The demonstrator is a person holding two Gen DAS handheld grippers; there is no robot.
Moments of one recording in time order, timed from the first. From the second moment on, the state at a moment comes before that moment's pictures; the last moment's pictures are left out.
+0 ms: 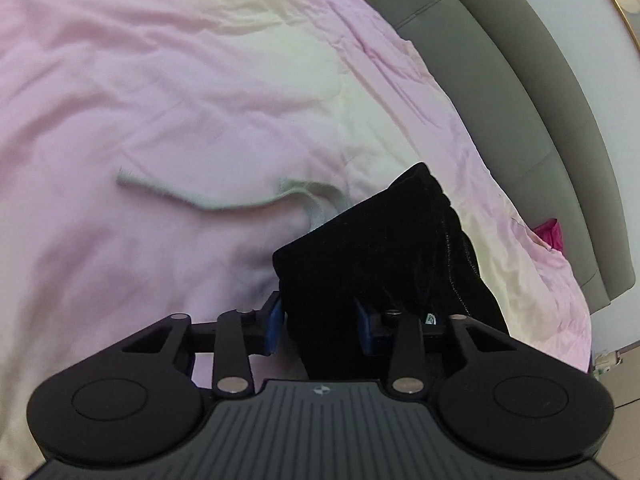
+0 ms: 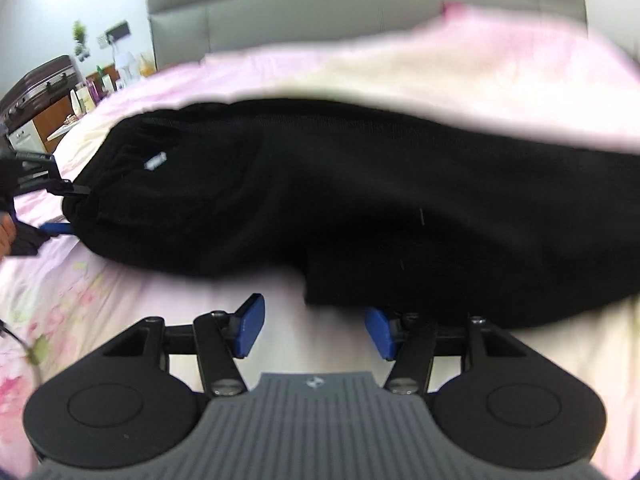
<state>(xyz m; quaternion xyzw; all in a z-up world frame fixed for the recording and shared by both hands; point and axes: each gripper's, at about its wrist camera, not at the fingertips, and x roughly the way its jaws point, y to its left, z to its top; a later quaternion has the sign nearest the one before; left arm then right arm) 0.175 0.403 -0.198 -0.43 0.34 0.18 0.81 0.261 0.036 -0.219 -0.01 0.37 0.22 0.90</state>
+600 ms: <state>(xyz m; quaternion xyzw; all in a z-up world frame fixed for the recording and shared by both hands) 0.205 0.386 -0.108 -0.31 0.41 0.21 0.83 0.259 0.010 -0.161 -0.11 0.37 0.34 0.86</state>
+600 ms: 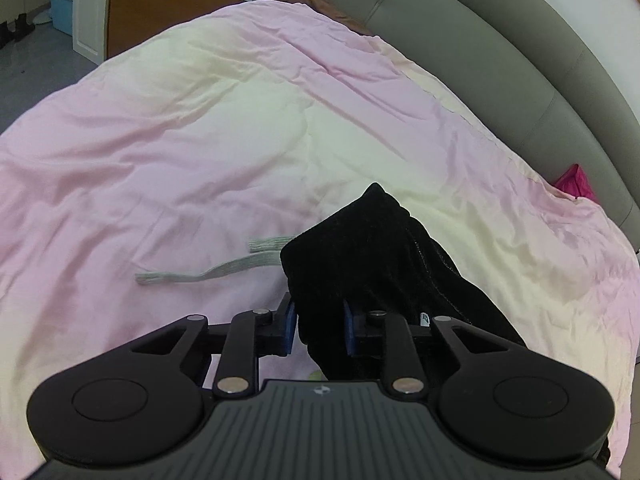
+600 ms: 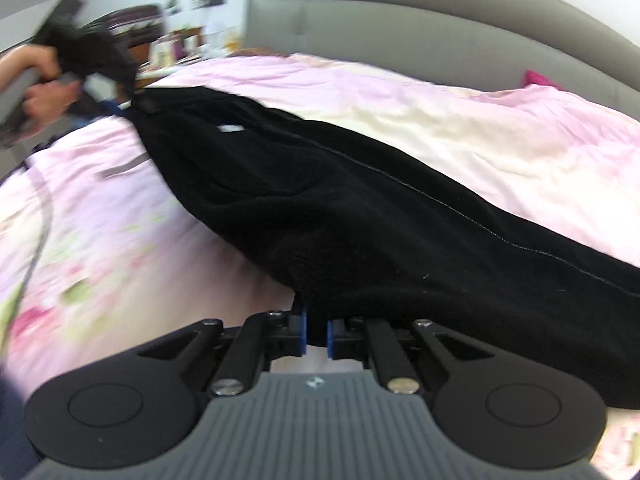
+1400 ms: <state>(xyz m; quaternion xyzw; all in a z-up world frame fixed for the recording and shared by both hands) 0.151 0.403 -0.140 -0.19 0.48 0.27 0.81 0.213 -0.057 -0.216 0.00 0.52 0.29 0.80</state>
